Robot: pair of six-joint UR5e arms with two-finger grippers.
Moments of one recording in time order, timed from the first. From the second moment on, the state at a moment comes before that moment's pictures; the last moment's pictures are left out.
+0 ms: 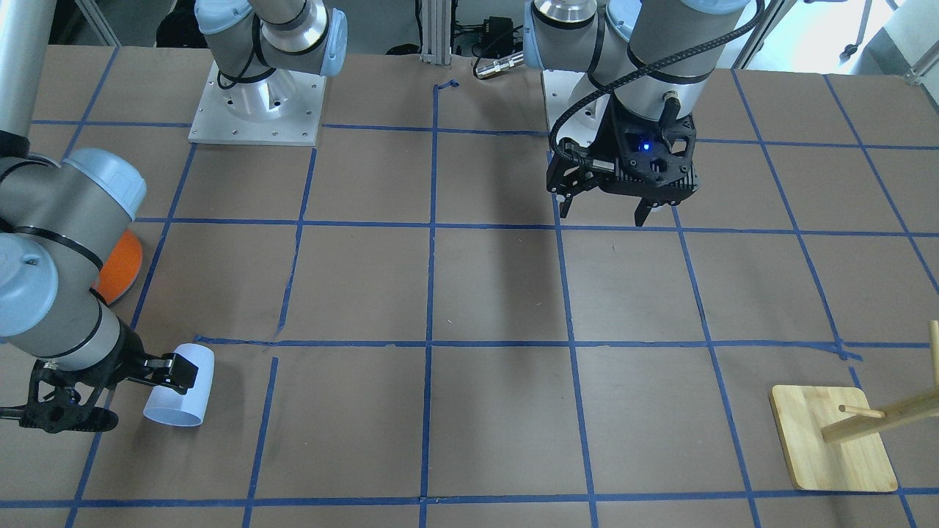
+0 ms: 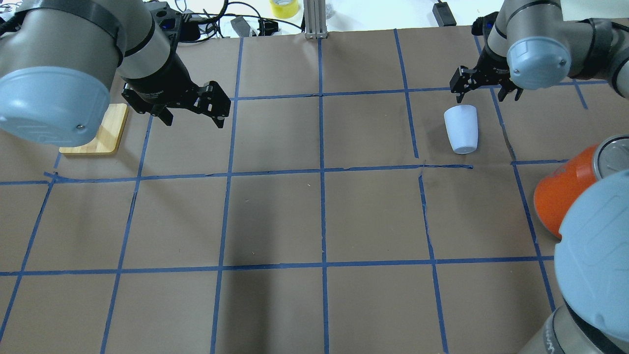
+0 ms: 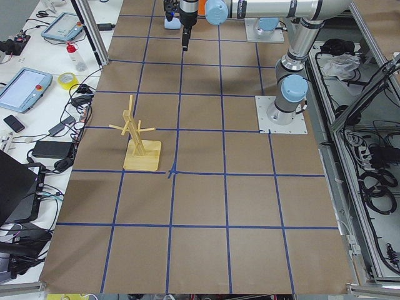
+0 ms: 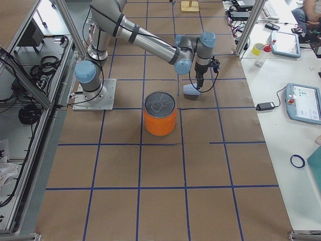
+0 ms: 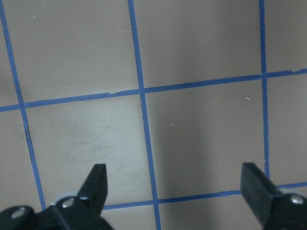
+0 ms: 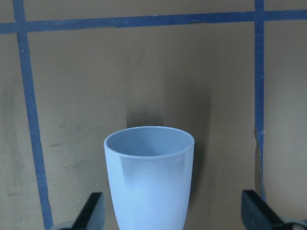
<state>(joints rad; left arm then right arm) -1.64 -1.58 -1.65 -1.40 1.56 0.04 1.39 -1.09 1.57 -2.07 -1.63 -0.13</state>
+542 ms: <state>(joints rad) -1.64 -1.58 -1.65 -1.40 1.56 0.03 1.39 -1.04 1.58 -2.10 -1.63 -0.16</state>
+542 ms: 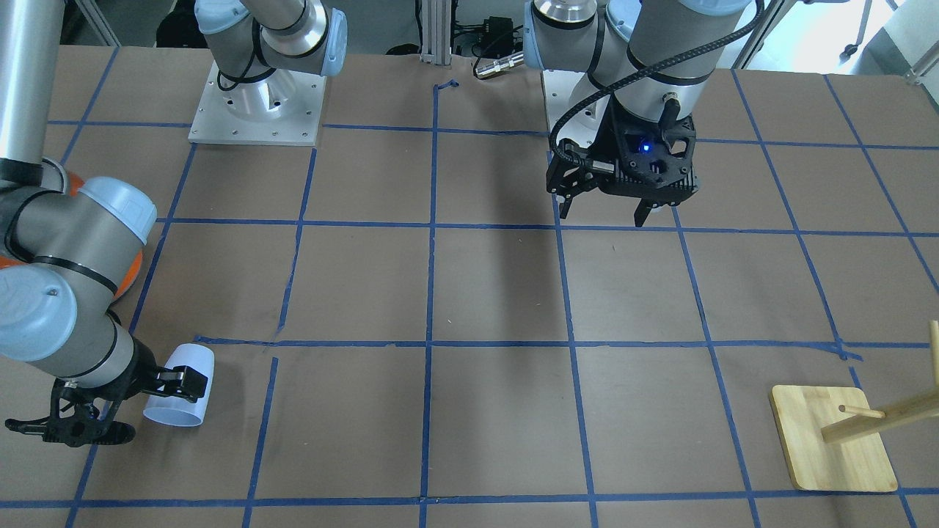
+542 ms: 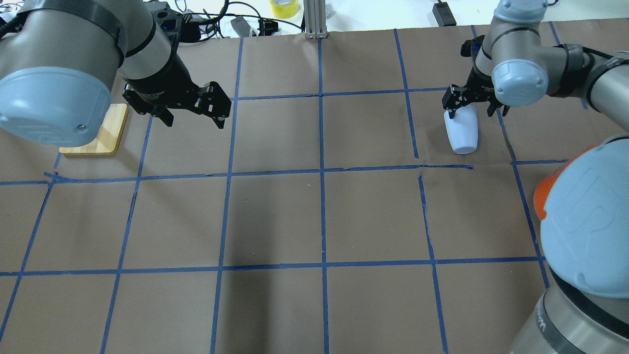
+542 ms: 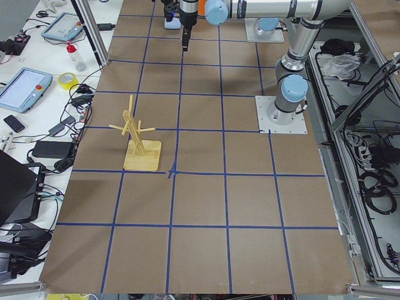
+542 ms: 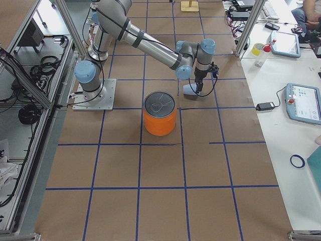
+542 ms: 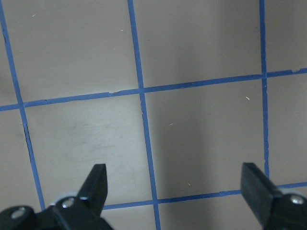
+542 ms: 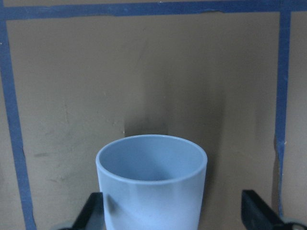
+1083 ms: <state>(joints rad) -1.64 -1.59 -1.65 -1.36 1.56 0.03 1.39 -1.02 1.60 -2.11 -1.62 -0.18</state>
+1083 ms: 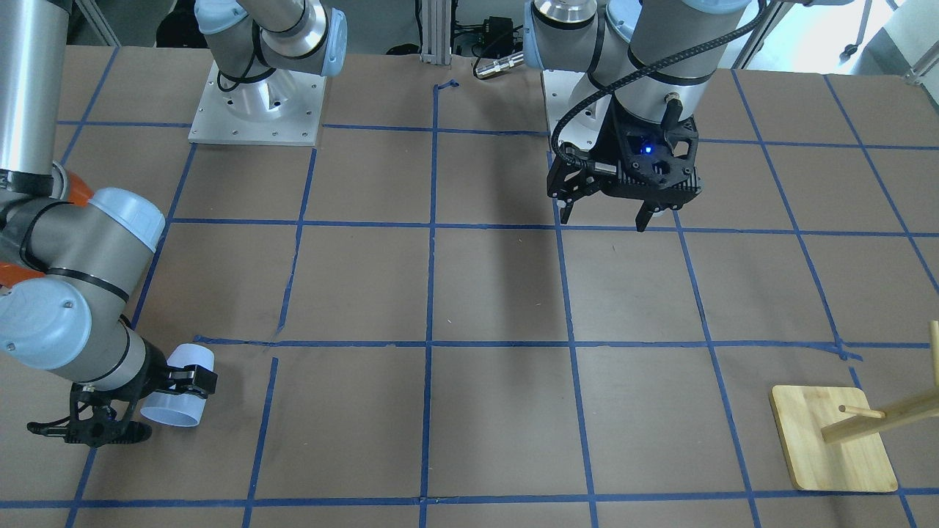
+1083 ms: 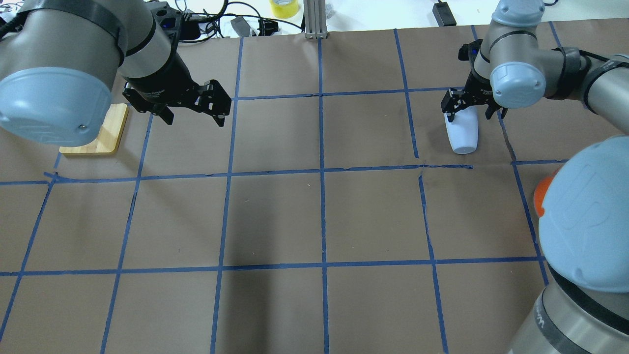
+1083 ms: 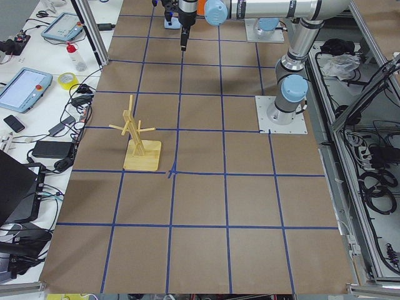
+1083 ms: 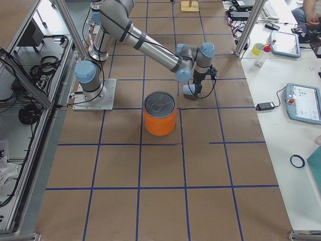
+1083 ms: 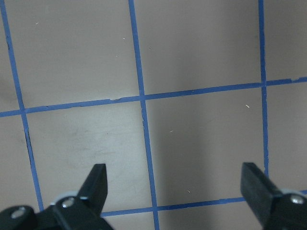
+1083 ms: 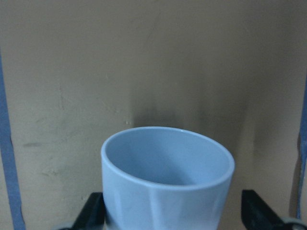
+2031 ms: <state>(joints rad) -1.64 -1.59 -1.65 -1.36 1.56 0.03 1.39 -1.00 1.63 -2.19 -1.59 -0.18</state>
